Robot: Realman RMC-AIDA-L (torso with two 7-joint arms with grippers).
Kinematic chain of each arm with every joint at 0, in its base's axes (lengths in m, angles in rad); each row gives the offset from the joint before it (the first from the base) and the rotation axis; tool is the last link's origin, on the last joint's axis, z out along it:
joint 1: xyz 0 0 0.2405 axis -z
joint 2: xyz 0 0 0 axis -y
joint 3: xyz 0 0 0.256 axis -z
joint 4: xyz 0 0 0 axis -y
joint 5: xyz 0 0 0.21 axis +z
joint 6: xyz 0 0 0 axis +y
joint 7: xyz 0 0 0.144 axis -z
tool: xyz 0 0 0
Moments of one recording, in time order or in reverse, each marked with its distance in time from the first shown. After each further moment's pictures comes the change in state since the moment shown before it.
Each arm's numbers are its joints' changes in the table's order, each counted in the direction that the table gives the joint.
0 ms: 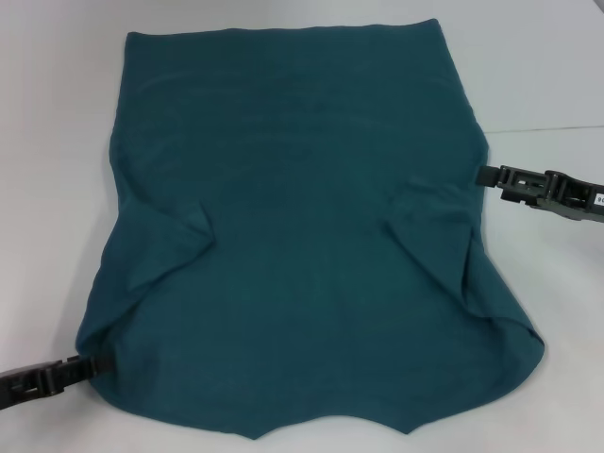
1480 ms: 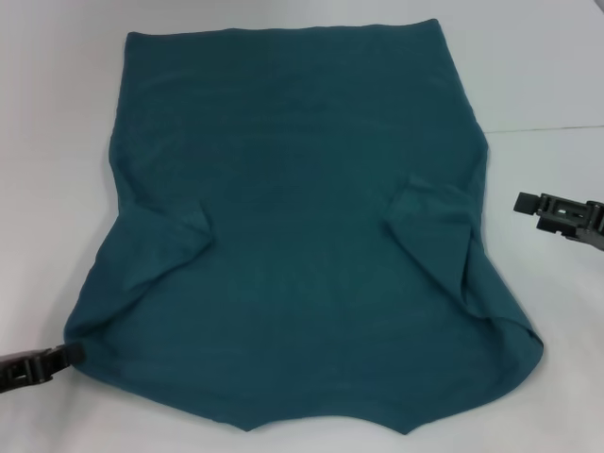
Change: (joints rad) left arm -0.001 0.009 -0.016 -0.064 0.008 -0.036 0.019; right arm 0.087 0.010 -0.051 0.000 -0.008 -0.049 -0.001
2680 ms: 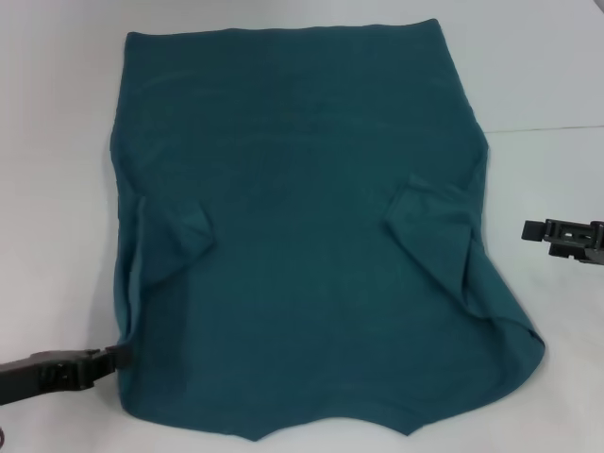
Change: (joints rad) left arm 0.041 0.000 -0.048 0.021 0.000 0.090 -0.034; right arm -0.028 0.039 0.001 0.013 -0.164 -0.007 -0.091
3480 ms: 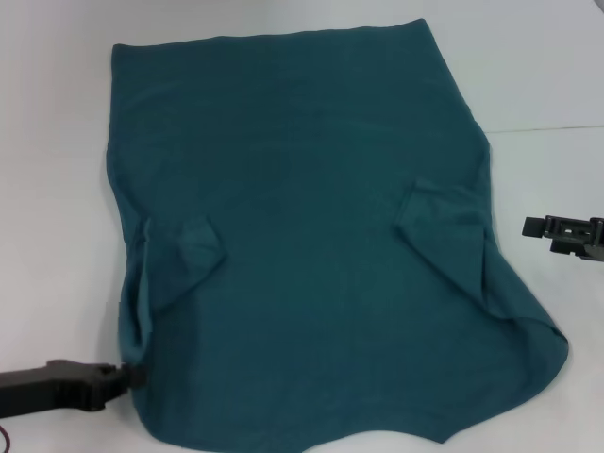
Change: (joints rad) left arm 0.017 -0.006 -0.065 -0.008 0.043 0.030 -0.064; right arm -0.005 -0.003 0.001 0.000 -0.003 0.027 -0.007
